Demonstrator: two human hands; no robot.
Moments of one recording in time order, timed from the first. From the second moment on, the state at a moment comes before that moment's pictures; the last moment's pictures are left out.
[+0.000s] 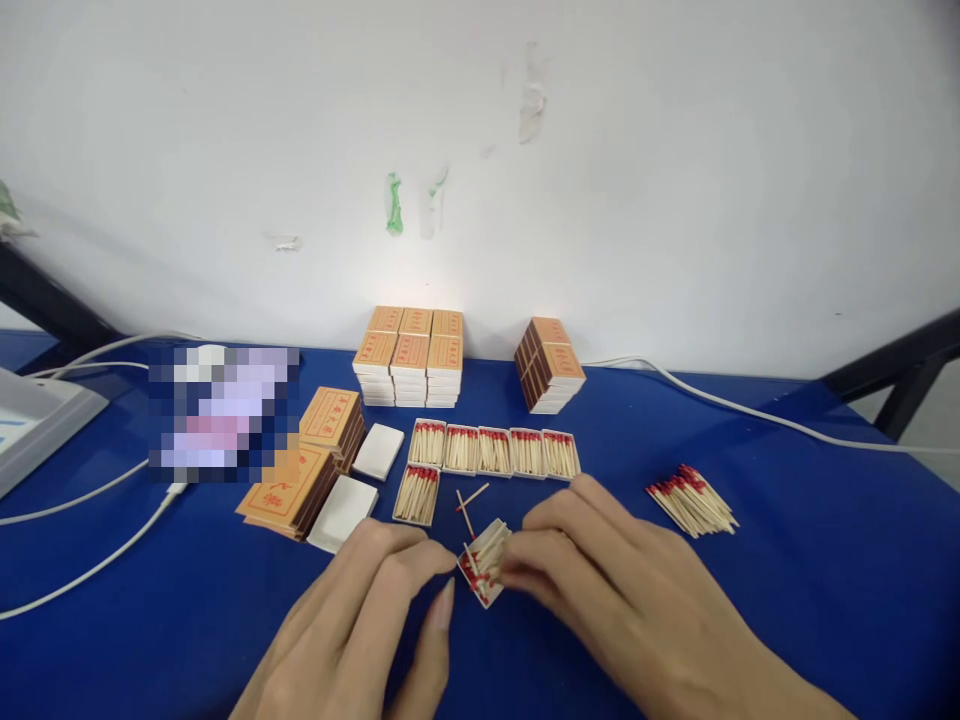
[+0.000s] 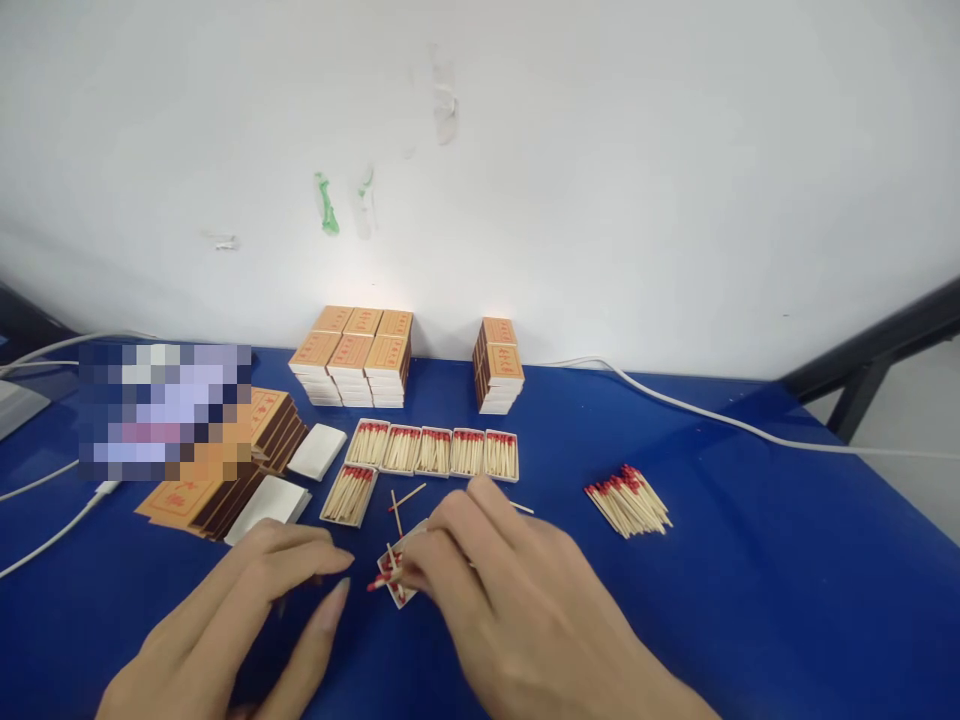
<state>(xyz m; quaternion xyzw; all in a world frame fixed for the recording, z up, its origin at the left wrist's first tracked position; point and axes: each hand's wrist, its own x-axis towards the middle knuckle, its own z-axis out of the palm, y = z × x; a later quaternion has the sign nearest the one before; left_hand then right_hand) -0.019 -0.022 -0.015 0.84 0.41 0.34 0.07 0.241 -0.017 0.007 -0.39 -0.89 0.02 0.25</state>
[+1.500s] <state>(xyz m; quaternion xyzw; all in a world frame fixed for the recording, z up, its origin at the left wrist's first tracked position) -0.014 -0.014 -0.030 0.85 0.32 0.33 0.26 0.259 -0.002 0.029 -0.45 -0.82 0.30 0.17</state>
